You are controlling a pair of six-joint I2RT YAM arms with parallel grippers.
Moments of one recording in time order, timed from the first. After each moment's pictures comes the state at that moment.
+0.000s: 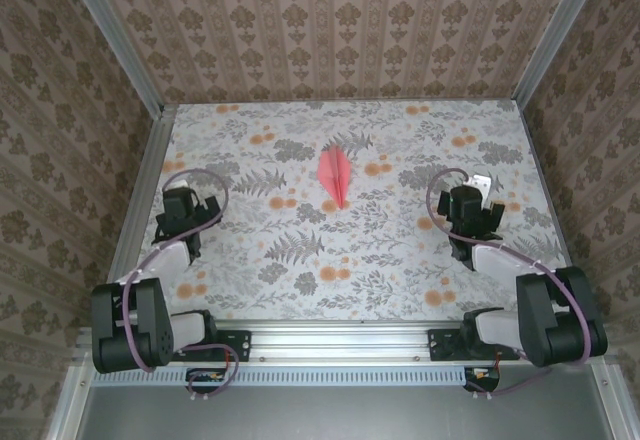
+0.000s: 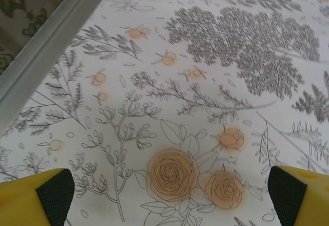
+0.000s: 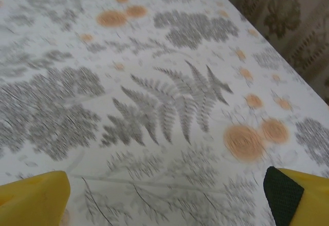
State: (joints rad) left arm 0.05 1.22 0.43 0.12 -0.16 -0.16; right arm 0.10 1.27 0.40 0.31 0.55 0.17
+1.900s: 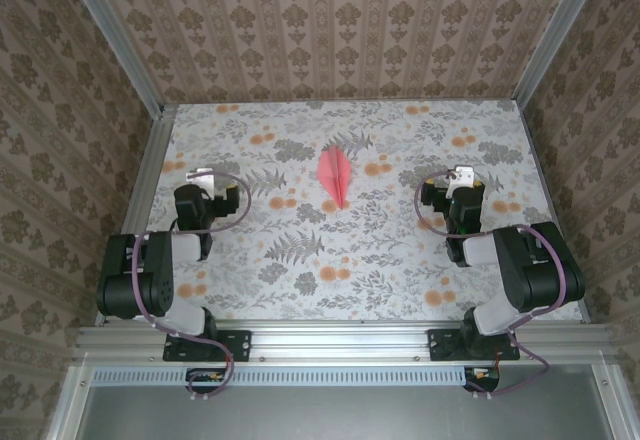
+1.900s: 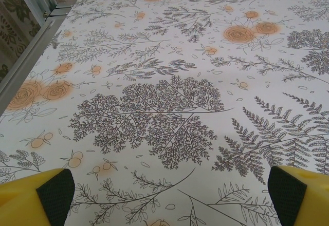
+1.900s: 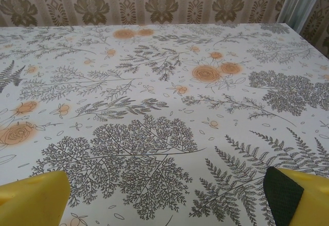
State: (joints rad) left arm -0.01 1.51 0.41 0.69 0.02 0.07; right arm 0.06 1.55 0.35 0.89 0.24 0.03
